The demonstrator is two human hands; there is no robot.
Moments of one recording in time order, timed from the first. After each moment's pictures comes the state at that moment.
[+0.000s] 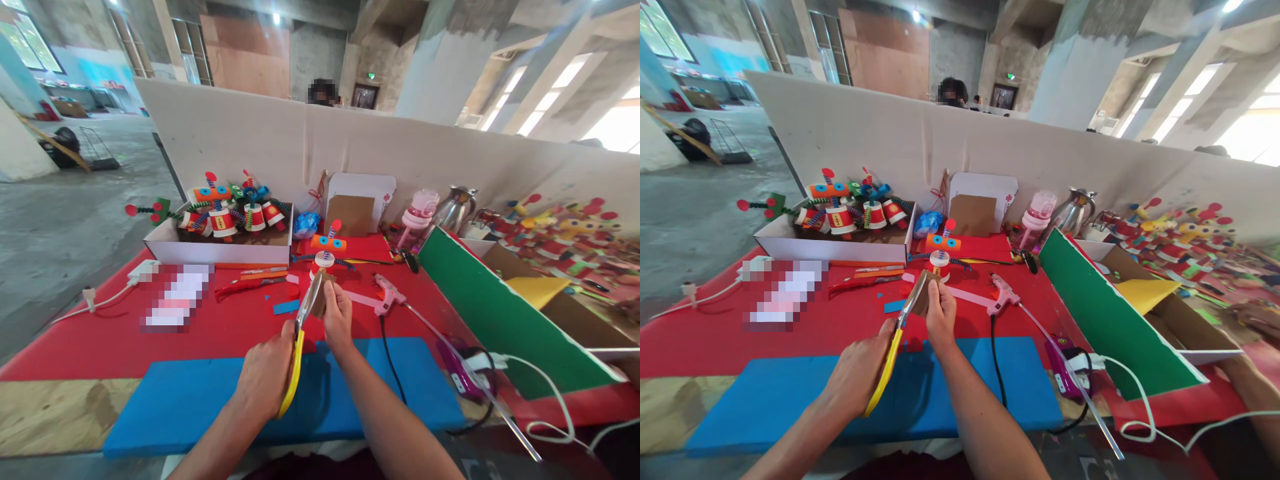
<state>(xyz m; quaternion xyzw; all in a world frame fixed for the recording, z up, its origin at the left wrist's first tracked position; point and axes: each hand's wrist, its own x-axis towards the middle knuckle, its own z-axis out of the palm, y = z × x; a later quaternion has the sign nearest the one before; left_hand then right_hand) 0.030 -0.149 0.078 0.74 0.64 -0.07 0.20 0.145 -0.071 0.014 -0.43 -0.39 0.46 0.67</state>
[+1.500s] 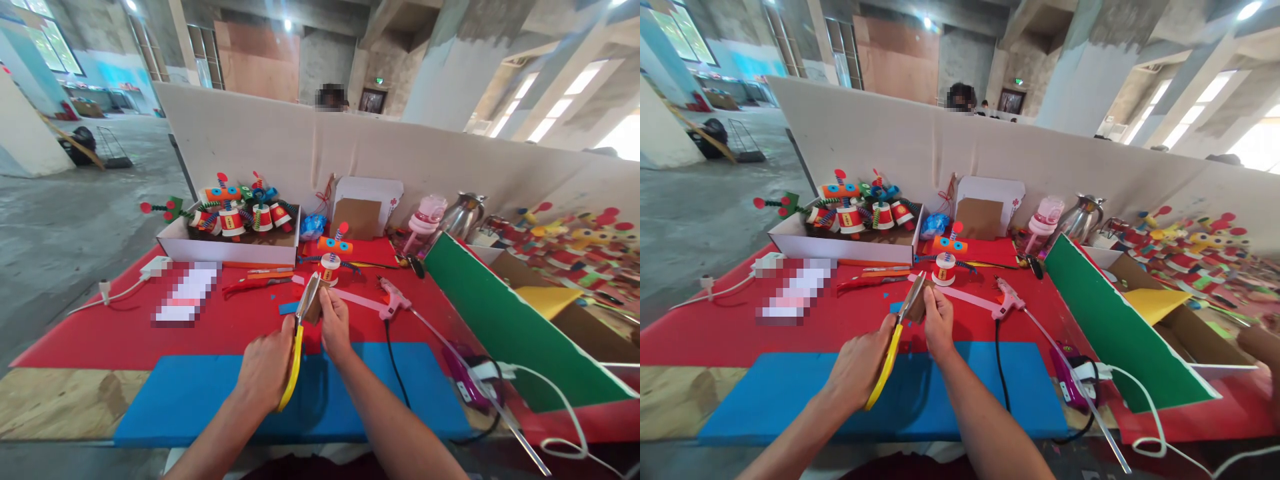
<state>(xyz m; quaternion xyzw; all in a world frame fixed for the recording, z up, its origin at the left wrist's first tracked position) 0.024 -0.147 0.080 0.73 0.66 -0.07 0.18 0.135 -0.075 0.004 -0.40 -0.42 0.50 0.64</state>
